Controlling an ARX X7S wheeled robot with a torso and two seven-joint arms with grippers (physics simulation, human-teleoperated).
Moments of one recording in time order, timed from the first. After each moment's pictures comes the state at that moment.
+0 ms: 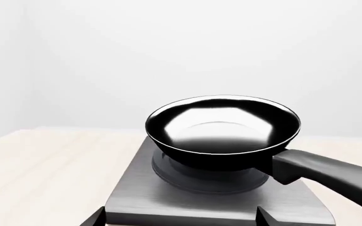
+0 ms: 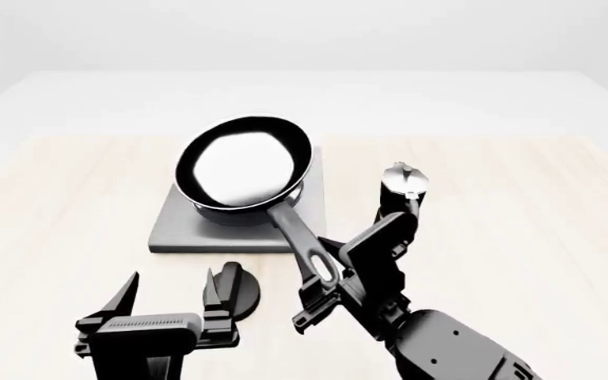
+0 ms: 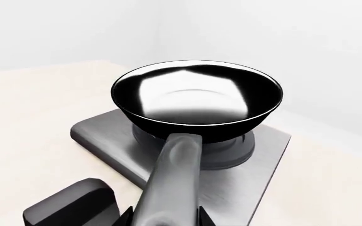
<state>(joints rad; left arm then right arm) 0.04 -0.38 0.36 0.33 -0.31 -0.03 -0.50 0.59 0.49 -0.83 -0.08 0.62 0.28 0.13</state>
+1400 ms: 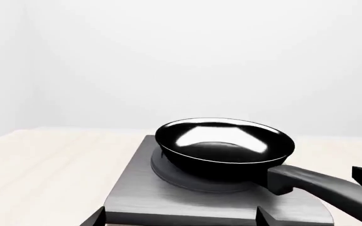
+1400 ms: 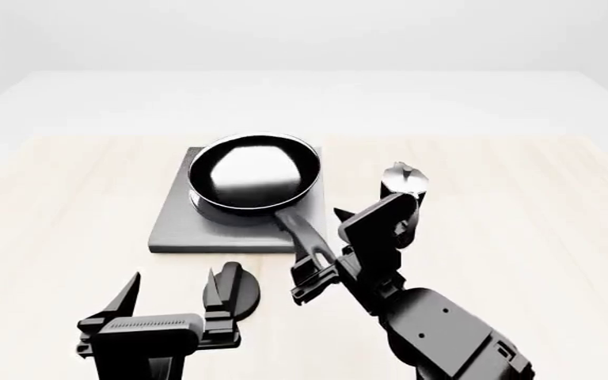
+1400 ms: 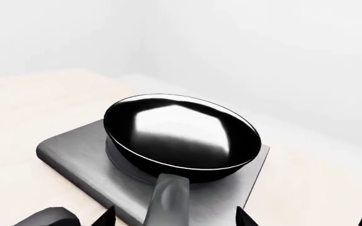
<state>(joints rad) 0.04 -0.39 0.37 0.32 -0.31 -0.02 -0.51 0.65 0.42 -0.80 0.04 0.58 0.26 0.13</state>
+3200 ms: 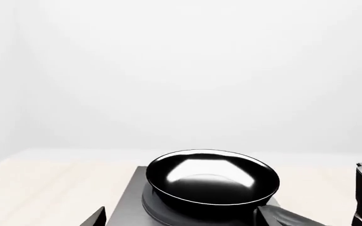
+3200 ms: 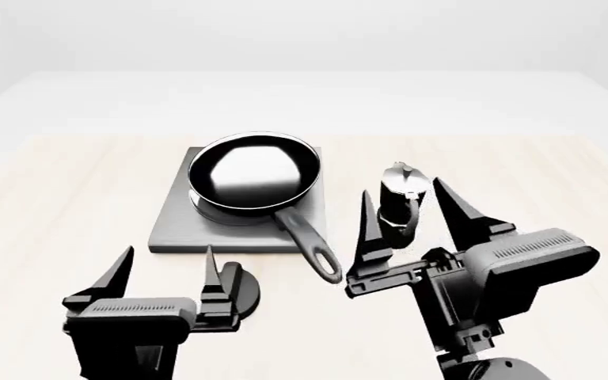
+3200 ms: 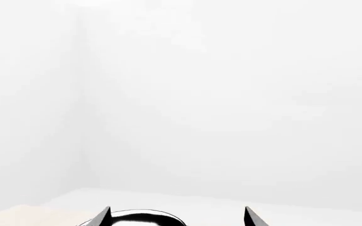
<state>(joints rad) -0.01 -0.45 0.37 0.51 -0.35 -0.14 -0.55 0.32 0.62 -0.58 -0.50 0.56 0.01 0.49</state>
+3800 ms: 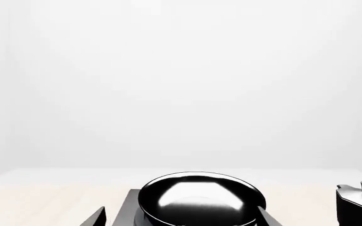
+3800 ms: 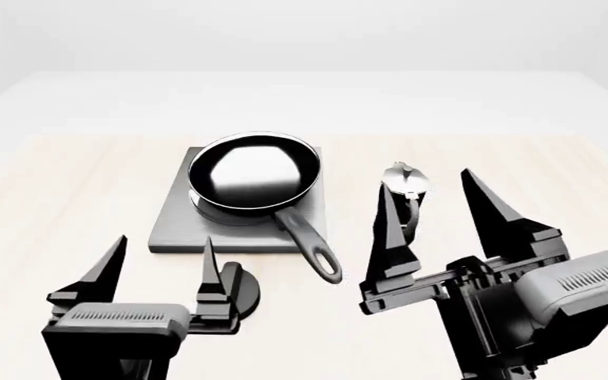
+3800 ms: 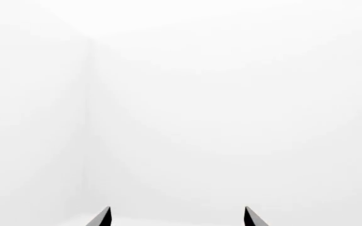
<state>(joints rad) 0.00 -0.49 0.38 0.64 -0.34 -0.17 -0.56 0.26 0.70 -0.53 -0.69 0.56 0.00 0.56</state>
